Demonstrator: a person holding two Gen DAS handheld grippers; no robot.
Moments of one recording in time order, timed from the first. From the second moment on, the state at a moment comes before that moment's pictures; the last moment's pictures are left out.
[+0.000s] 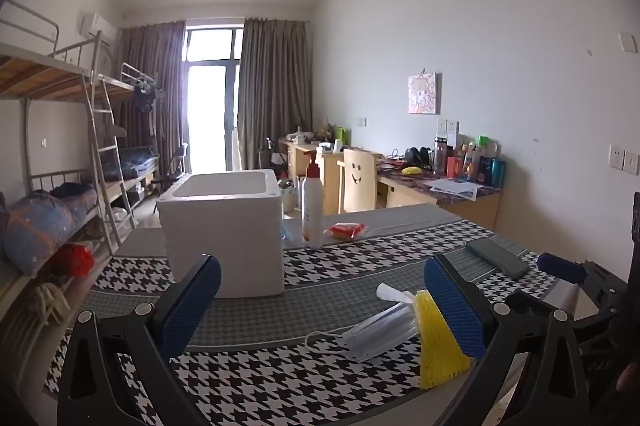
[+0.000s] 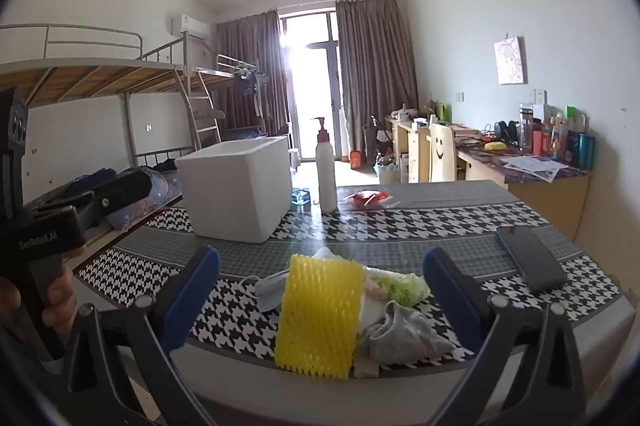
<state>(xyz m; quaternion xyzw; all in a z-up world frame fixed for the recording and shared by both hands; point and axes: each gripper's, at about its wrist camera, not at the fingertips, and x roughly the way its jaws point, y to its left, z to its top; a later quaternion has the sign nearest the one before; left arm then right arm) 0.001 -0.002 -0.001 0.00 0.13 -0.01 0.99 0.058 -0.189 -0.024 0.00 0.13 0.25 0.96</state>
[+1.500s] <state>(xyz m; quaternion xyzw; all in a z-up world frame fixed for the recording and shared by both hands) 0.002 0.003 -0.006 -0.01 0.13 0.00 0.99 0.057 -0.188 -0.022 0.00 0.13 0.24 0.96</state>
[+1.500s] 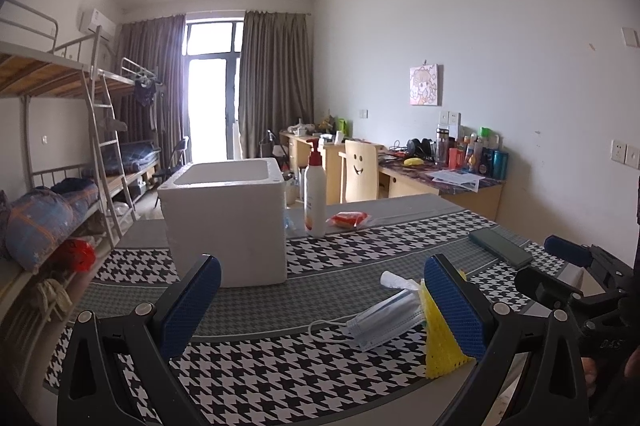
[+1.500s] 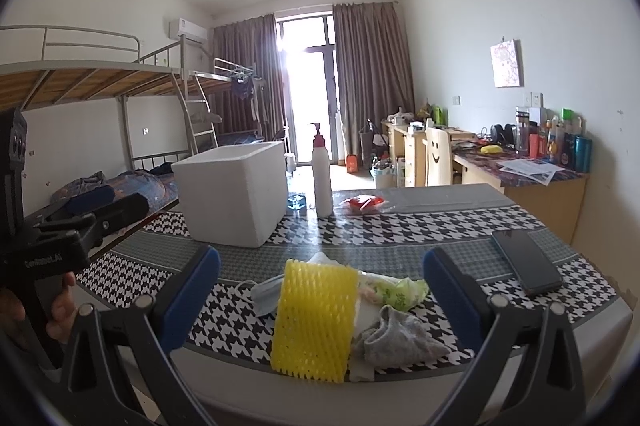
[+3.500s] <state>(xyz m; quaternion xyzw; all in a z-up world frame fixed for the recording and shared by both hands) 0.074 -0.074 -0.085 0.01 0.32 -0.17 0.93 0.098 -0.231 -0.073 0.02 0.25 0.17 0.95</state>
